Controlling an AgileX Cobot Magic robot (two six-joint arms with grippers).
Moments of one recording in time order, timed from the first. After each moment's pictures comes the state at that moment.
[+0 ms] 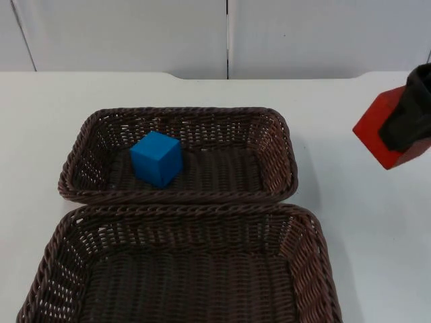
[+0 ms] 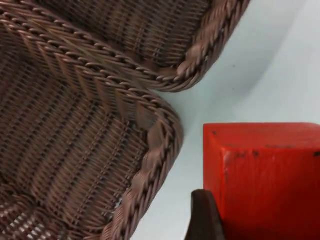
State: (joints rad) right arm 0.51 1.38 -0.94 0.15 0.68 -0.13; left arm -0.33 0.33 -0.52 0.00 0.67 -0.04
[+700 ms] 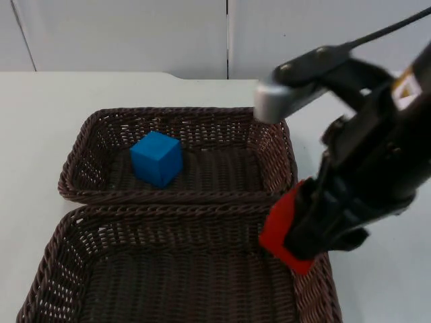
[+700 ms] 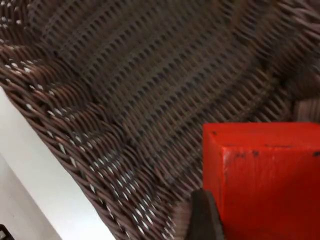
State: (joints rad) right arm 0.82 1.62 -0.99 0.16 0.66 -0.18; left arm -0.33 0.33 -0.52 0.00 0.67 -0.04
